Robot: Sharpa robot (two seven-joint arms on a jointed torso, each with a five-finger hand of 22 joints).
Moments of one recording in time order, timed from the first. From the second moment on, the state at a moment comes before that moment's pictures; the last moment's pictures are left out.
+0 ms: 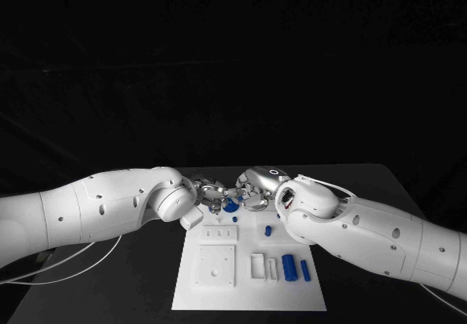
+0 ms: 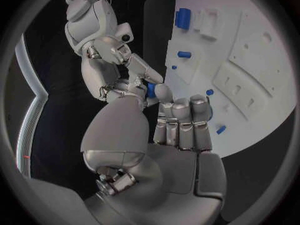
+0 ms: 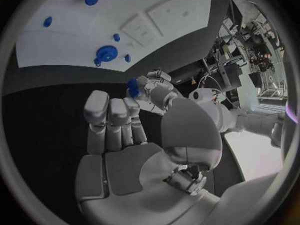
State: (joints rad) left arm 1.37 -0.72 -0.21 1.40 -0.32 -0.16 -0.32; left_hand 1.18 -0.14 0.10 0.29 0.31 1.07 0.01 0.41 0.56 1.29 -0.08 0.80 0.74 1.16 -0.18 1.33 0.83 0.14 0.93 -0.13 1.23 1.21; right arm 1.18 -0.48 0.00 1.40 -1.66 -0.23 -0.30; right_hand 1.05 -0.12 0.76 -0.22 0.05 0.95 0.06 0.35 0.47 1.10 -0.01 1.17 1.16 1.30 -0.12 1.26 0.93 0.14 1.33 -0.12 1.08 1.31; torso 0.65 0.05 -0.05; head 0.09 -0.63
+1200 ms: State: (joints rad) left arm 1.37 -0.72 -0.21 1.40 -0.33 -0.15 -0.32; left_hand 0.89 -0.06 0.48 -0.15 0.74 1.06 0.03 0.42 0.57 1.25 -0.06 0.83 0.76 1.11 -0.16 1.37 0.78 0.12 0.86 -0.11 1.31 1.14; right arm 1.18 -0.47 0.00 1.40 -1.67 -0.22 -0.30; right_hand 1.05 -0.13 0.76 -0.22 0.05 0.95 0.06 0.35 0.48 1.10 -0.01 1.17 1.16 1.30 -0.12 1.26 0.93 0.14 1.33 -0.12 1.08 1.31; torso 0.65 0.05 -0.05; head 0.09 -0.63
